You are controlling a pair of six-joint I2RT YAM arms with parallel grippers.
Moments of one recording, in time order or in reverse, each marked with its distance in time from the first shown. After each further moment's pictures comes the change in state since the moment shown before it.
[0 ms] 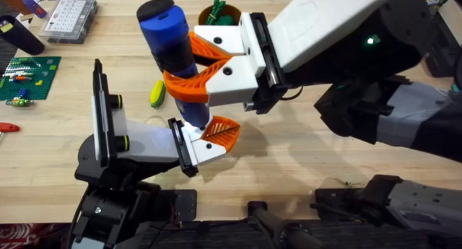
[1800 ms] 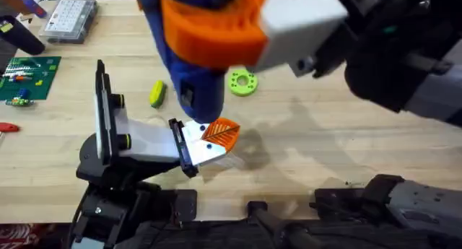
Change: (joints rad) left arm 0.000 0.000 0.000 -0.022 -0.001 0.000; right arm -0.075 -0.003 0.248 0.190 -0.268 0.419
